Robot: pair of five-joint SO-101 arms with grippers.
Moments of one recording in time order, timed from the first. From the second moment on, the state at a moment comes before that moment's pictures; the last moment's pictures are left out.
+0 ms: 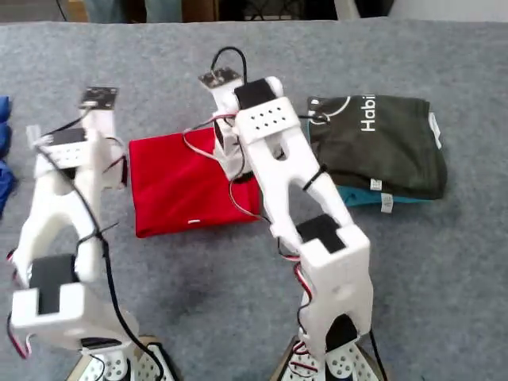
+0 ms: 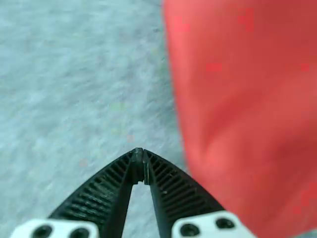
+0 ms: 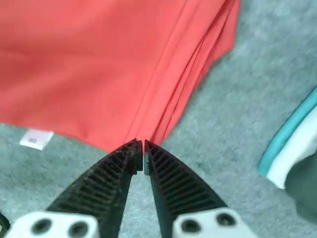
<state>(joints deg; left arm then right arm) -13.3 2.7 19.0 63.9 -11.1 -24.1 27.3 -24.9 97.9 2.8</state>
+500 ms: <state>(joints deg) -7.0 26.9 1.3 63.5 -5.8 -18.5 24.4 5.3 73.7 2.9</state>
